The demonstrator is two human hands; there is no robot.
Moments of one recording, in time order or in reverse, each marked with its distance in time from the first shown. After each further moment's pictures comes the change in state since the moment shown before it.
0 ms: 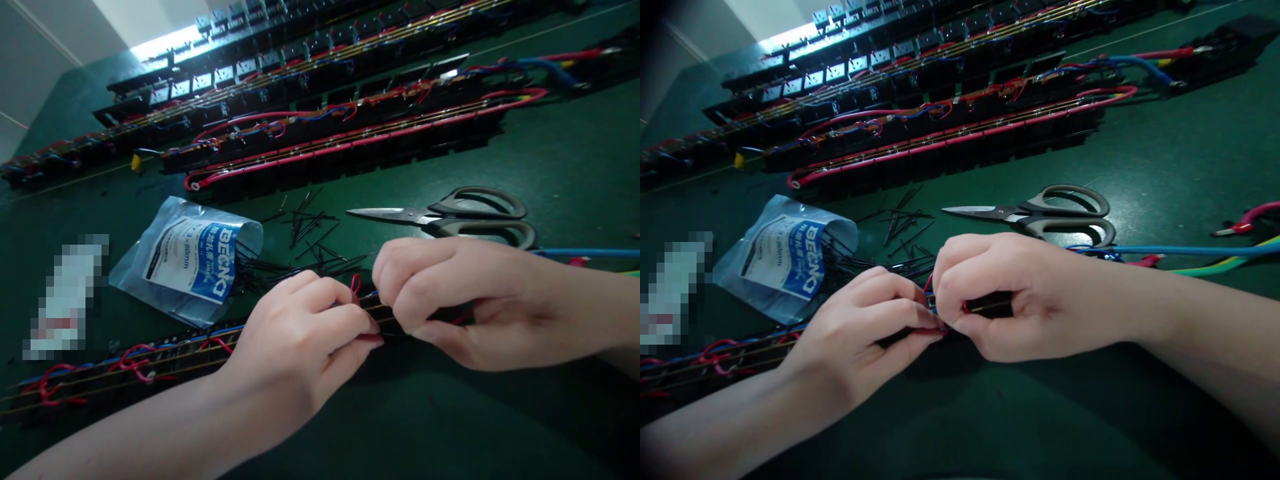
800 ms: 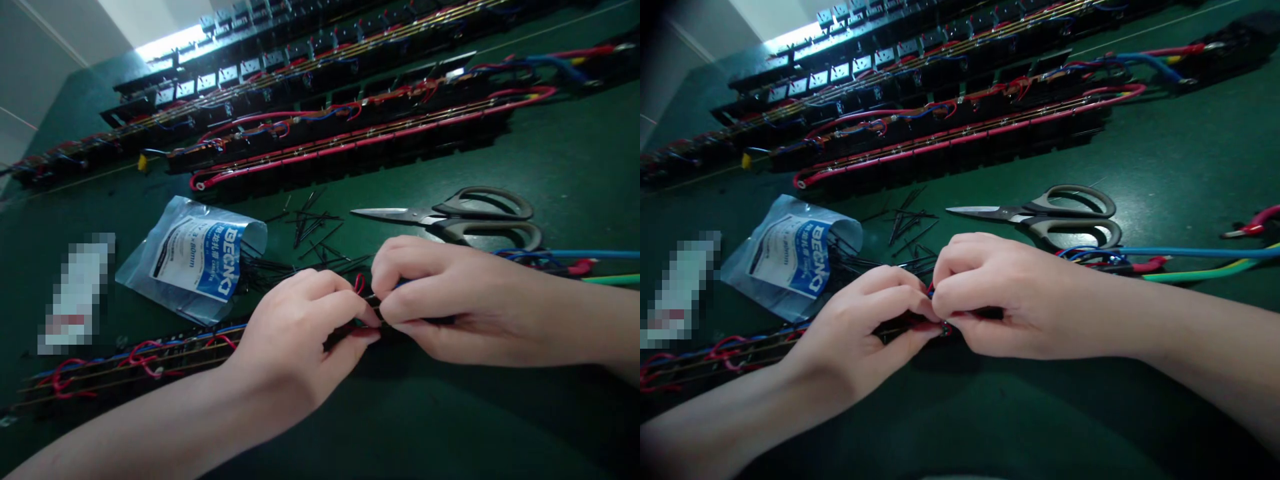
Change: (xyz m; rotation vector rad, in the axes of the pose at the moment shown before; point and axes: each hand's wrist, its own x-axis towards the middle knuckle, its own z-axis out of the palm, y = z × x) left_hand 0.006 0.002 -0.005 -0.071 -0.032 -0.100; right_hand -0.001 0.003 0.011 -0.231 0.026 0.003
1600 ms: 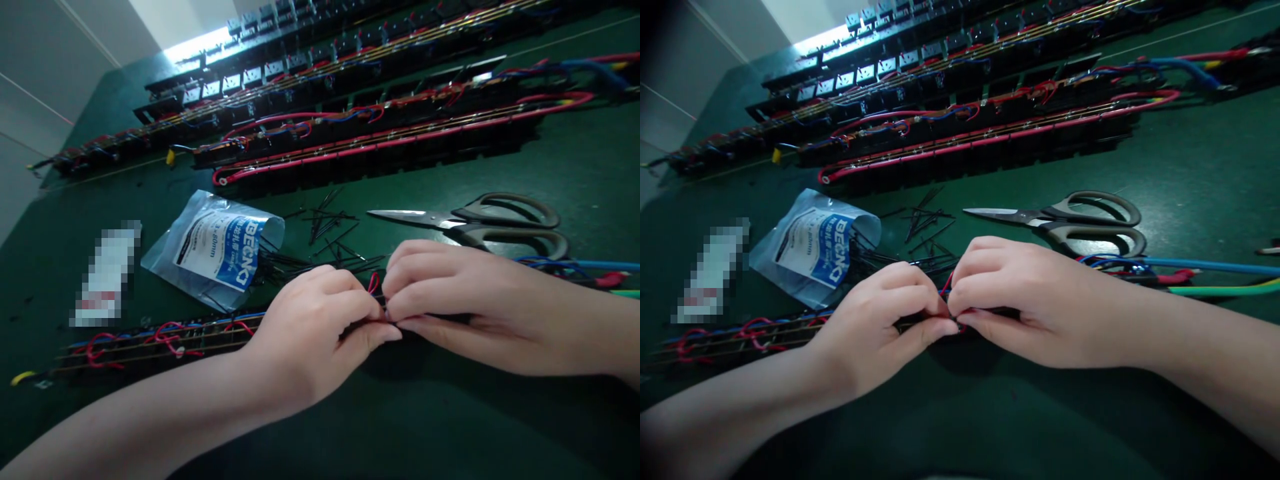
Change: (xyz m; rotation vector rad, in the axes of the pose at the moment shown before) left_hand 0.000 0.000 0.001 -0.019 0.021 -0.018; right_hand 0.003 0.001 -0.001 -0.015 -0.046 0.007
